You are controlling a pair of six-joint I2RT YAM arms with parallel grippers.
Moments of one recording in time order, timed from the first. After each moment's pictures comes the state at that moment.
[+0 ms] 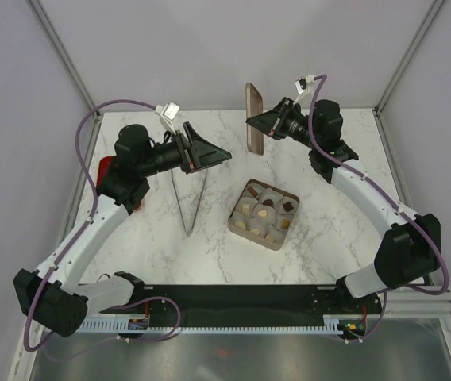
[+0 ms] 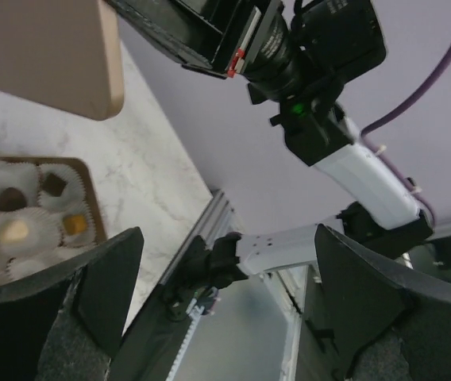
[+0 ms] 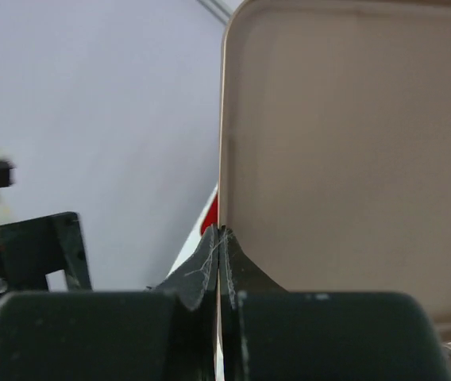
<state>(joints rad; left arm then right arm) -0.43 1.14 1.15 -0.15 0.67 -0.85 0.34 1.50 1.27 0.17 -0.50 0.79</state>
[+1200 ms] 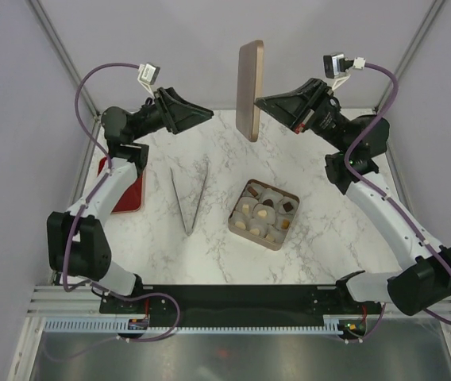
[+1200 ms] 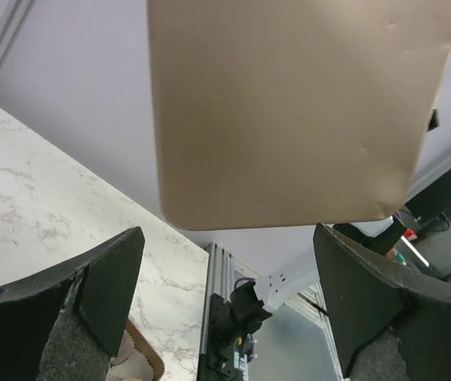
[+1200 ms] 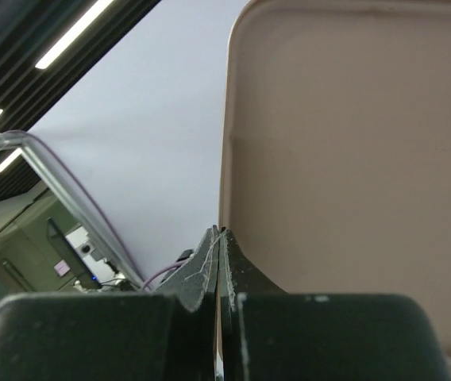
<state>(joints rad) -0.19 1.49 1.21 0.86 1.02 -1.24 0.40 1.31 1.28 0.78 -0.68 1.28</state>
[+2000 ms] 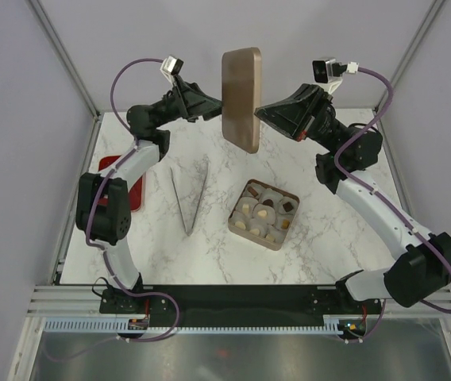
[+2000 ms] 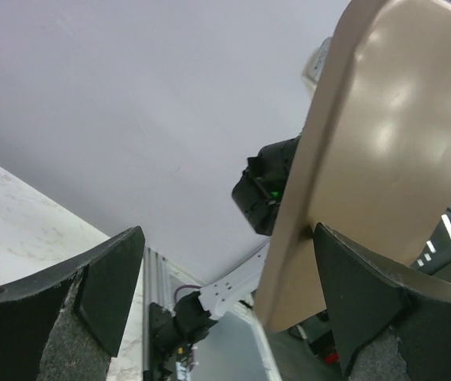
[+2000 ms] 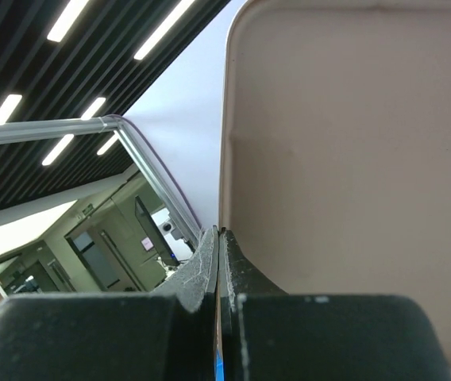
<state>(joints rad) -0.25 1.86 1.44 1.29 1.04 -1.67 0.44 1.36 1.25 1.12 -0.72 1.57</state>
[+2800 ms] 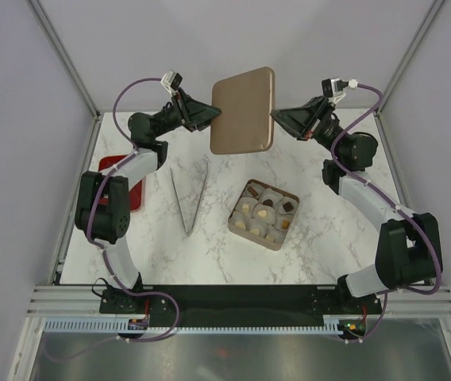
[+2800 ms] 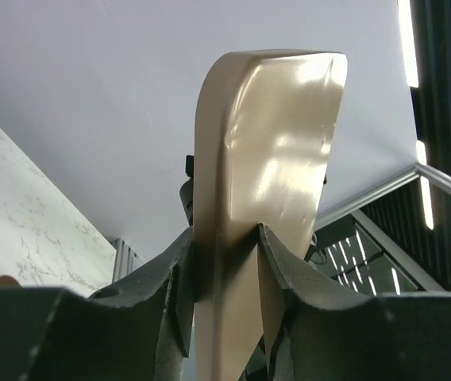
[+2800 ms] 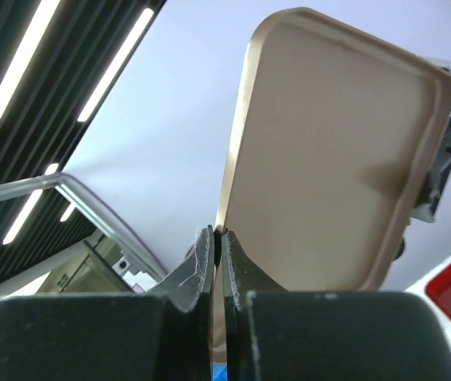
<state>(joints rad) -0.23 1.87 1.32 1.29 1.01 -1.78 0.23 1.47 1.02 1.30 -0.76 1.68</state>
